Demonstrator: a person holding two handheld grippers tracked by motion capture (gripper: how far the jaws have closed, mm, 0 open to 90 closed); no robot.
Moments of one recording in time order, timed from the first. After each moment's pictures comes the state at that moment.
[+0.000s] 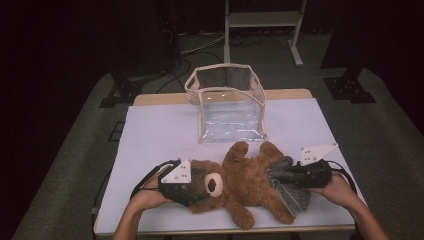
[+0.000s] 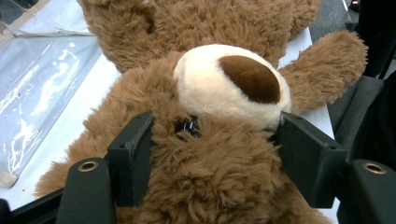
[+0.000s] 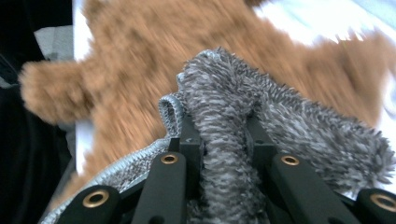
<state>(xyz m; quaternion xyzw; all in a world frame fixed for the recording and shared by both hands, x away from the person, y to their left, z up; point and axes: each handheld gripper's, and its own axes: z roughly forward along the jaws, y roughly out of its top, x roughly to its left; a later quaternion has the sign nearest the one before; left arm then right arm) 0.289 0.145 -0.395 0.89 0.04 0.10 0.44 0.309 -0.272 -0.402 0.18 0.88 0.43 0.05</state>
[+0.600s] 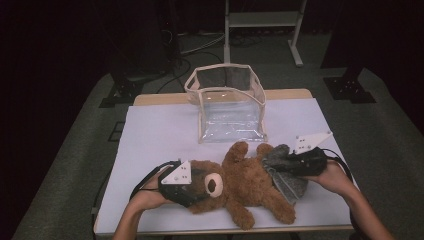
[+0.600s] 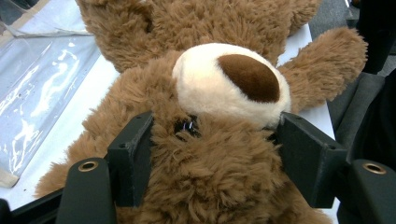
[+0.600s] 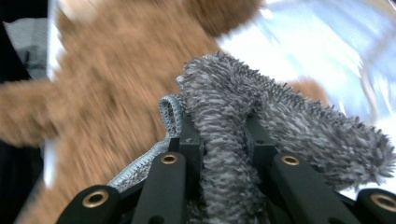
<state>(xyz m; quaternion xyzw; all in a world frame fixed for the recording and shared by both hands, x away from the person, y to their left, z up) 0.288 0.145 -0.395 0.89 0.04 0.11 0.43 0.330 -0.263 -0.384 0.18 0.89 0.42 0.07</state>
